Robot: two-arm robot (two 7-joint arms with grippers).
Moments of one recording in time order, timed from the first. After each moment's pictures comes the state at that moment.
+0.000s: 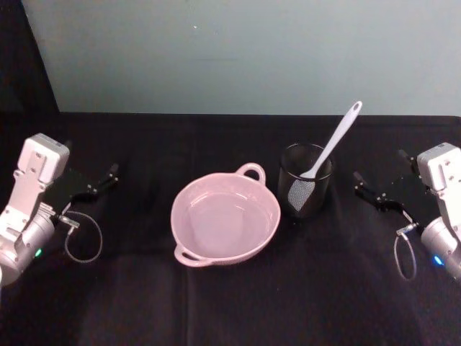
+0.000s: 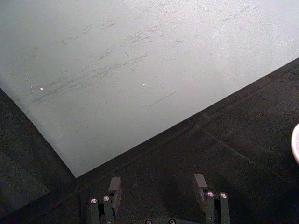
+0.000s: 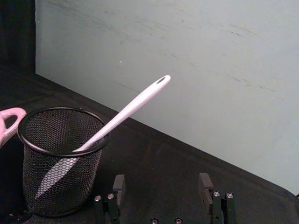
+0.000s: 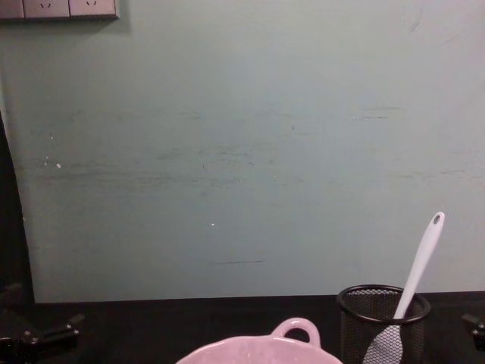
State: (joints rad) left arm -0.20 0.60 0.45 -1.41 -0.25 -0.12 0.03; right arm 0.20 0.60 -0.45 -1.41 0.25 -0.12 -0.03
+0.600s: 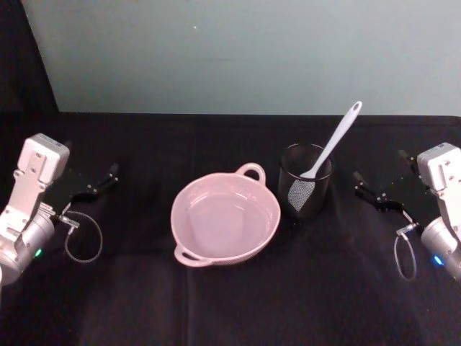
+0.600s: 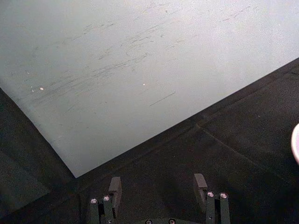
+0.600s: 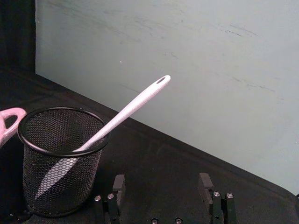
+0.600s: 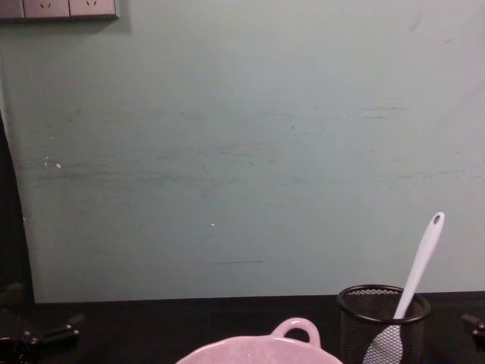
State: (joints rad) left arm -0.20 0.60 0.45 -1.41 -0.25 -0.12 0.03; right arm 0.20 0.60 -0.45 -1.41 0.25 -0.12 -0.03
